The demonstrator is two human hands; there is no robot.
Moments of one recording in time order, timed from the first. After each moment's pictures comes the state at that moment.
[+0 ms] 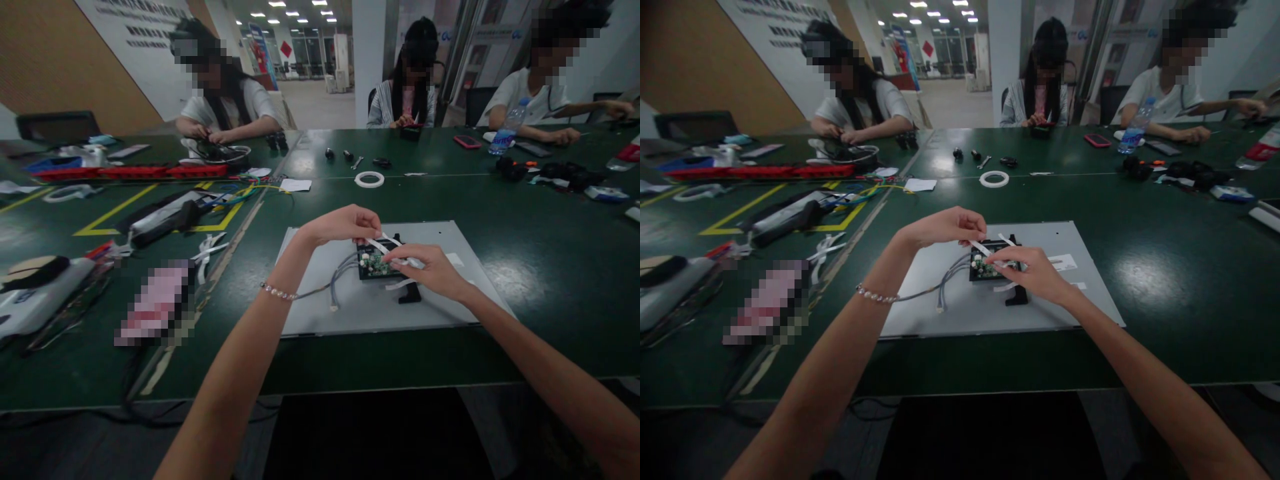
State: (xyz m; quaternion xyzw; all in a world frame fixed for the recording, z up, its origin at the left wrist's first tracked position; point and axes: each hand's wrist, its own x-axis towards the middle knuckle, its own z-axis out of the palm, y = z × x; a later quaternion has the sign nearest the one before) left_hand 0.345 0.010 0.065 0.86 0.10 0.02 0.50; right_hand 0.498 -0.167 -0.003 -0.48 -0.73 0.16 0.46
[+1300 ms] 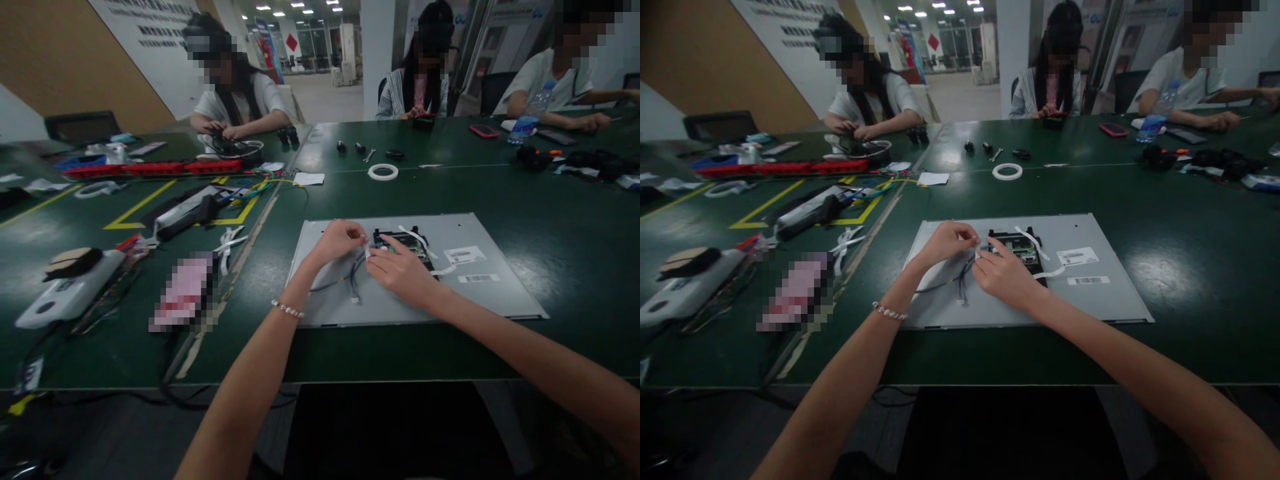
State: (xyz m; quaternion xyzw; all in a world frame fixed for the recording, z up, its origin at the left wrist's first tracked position) left_hand 0.293 0.027 -0.012 0.90 0.22 0.20 0.33; right_hand 0.419 -0.139 -0.016 -0.48 -0.83 -0.24 0.16
